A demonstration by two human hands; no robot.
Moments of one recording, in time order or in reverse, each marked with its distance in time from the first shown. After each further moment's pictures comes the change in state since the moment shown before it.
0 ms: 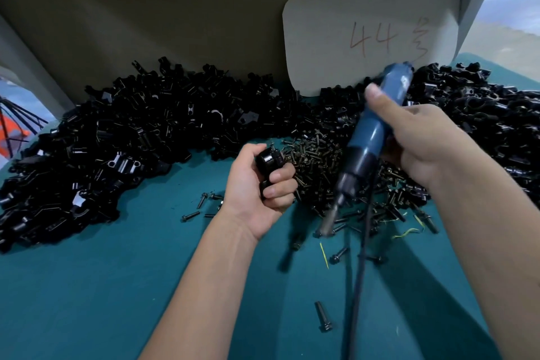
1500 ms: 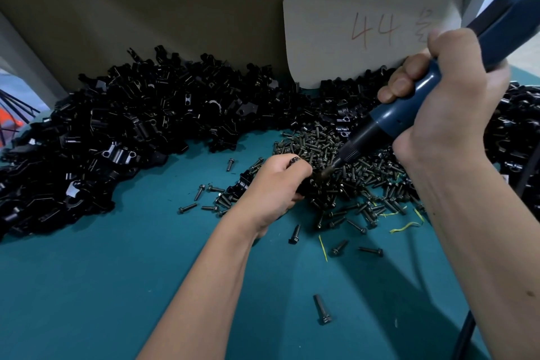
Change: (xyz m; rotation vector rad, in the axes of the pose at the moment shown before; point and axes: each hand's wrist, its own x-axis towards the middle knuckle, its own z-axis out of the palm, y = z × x) left_hand -0.003 -0.015 0.007 0.971 0.060 0.134; right_hand -0.025 -0.016 0.027 0.645 0.083 -0.635
